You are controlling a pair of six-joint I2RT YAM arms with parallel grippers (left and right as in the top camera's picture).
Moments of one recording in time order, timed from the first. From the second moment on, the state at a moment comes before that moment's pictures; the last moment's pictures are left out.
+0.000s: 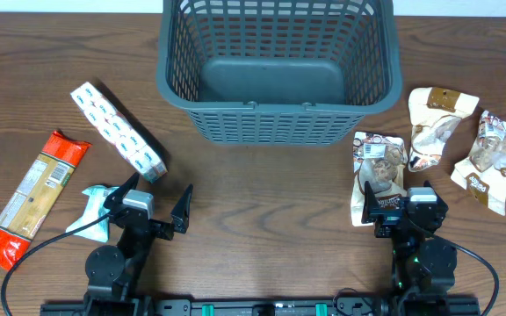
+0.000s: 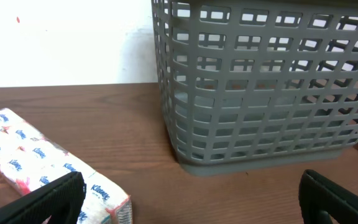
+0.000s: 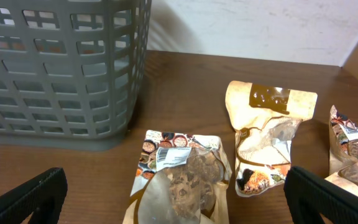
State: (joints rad) left arm -0.13 0.01 0.02 -0.10 0.17 -0.06; right arm 0.02 0.01 0.09 -0.30 0.05 -0.06
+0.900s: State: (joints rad) left arm -0.13 0.01 0.02 -0.10 0.17 -0.06; right arm 0.02 0.01 0.09 -0.30 0.05 -0.06
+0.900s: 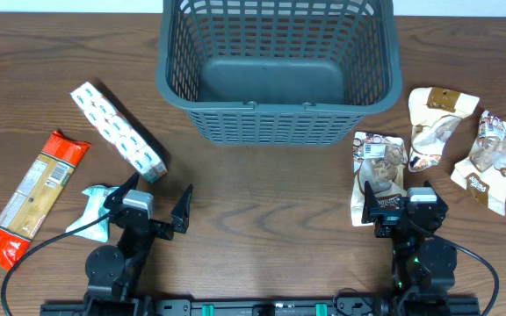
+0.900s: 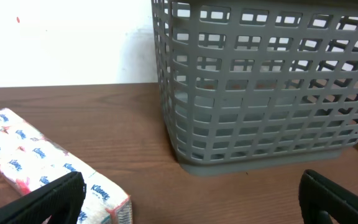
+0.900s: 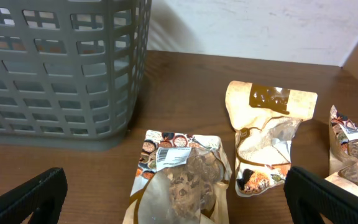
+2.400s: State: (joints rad) left arm -0.13 0.01 0.02 -0.12 -0.02 -0.09; right arm 0.02 0.11 0.29 -0.24 0.03 0.05
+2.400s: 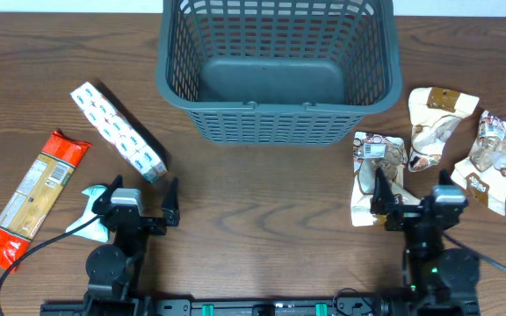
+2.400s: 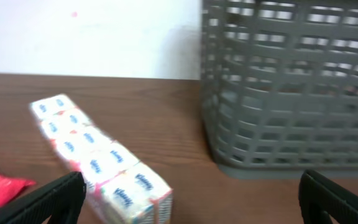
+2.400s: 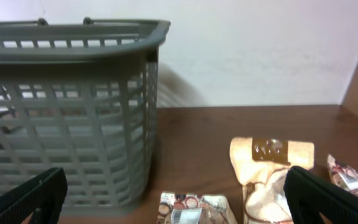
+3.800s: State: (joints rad) left arm -0.11 0.12 0.04 -0.14 -0.17 -0.12; right arm -0.09 1.27 1.26 -1.16 0.12 -0.02
